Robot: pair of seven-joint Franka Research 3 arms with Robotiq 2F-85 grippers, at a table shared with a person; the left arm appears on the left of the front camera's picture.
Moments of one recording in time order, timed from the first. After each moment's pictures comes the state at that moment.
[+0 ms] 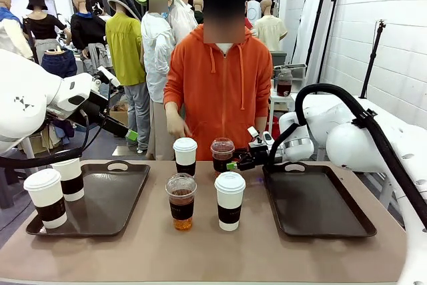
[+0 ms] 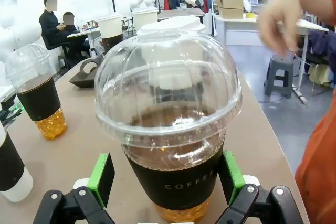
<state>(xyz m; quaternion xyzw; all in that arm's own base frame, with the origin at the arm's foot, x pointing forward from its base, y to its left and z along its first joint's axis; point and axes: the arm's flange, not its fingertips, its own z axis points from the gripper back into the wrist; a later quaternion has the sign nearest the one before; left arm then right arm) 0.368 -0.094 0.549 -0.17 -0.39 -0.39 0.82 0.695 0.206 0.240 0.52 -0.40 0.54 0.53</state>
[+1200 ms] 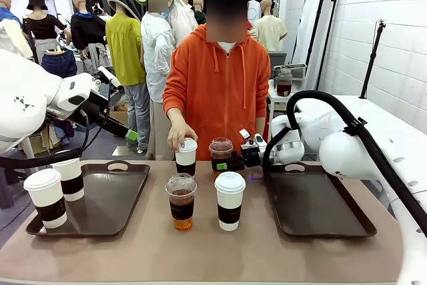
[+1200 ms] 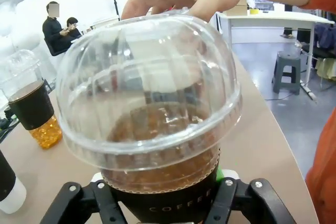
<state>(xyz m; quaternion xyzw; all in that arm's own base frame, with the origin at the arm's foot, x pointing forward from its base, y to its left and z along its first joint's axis) 0.368 -0.094 0.549 -0.17 -0.39 -0.39 0.82 0.704 0.232 0.226 0.54 -0.38 0.53 0.53</state>
